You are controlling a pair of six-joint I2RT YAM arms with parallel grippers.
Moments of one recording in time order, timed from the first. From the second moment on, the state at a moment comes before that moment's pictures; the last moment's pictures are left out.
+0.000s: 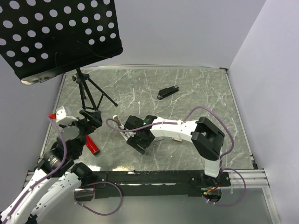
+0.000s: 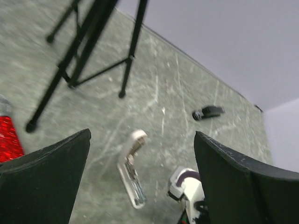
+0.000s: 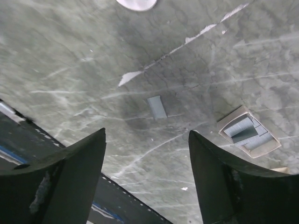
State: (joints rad) left arm -0.64 0.42 0.69 -0.50 -0.64 -0.77; right arm 1.09 1.85 1.33 -0.80 0.00 0.12
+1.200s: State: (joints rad) left arm -0.63 0.29 0.58 -0.42 -0.78 -0.57; right arm 1.14 2.04 1.46 -0.89 0.09 0.08
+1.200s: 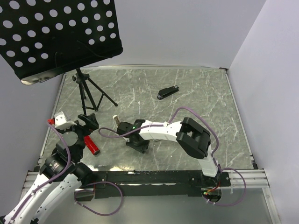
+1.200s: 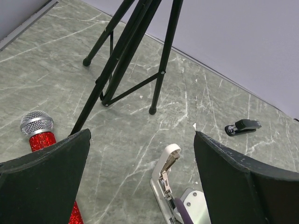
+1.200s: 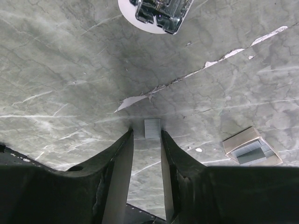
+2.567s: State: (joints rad) left arm -0.68 0.54 0.47 0.06 0.31 -0.10; right arm 0.66 1.10 0.75 -0.11 -0.48 0.52
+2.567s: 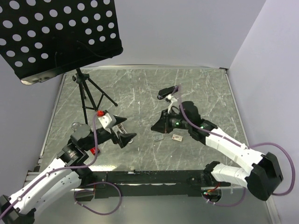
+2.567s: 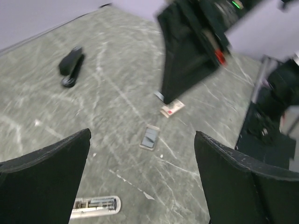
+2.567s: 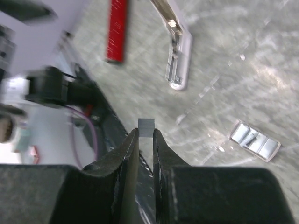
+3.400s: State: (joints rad) left arm -0.88 0.77 0.61 0.18 0.48 0.35; right arm 0.57 1.02 0.71 0.23 -0.92 0.76
